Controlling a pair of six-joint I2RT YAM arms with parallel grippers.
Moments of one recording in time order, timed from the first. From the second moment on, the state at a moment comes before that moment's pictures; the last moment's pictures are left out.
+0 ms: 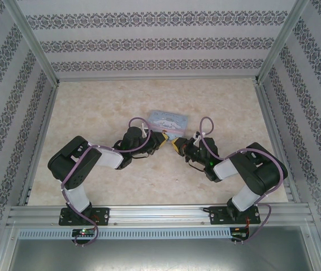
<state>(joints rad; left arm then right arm) -0.63 1.78 0.67 0.79 0.34 -1.41 0.51 1.63 0.31 1.05 -0.34 1.55</state>
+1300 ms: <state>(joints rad) -0.64 1.78 0.66 0.79 0.32 -1.42 0.51 1.56 0.25 0.96 -0.32 1.55</state>
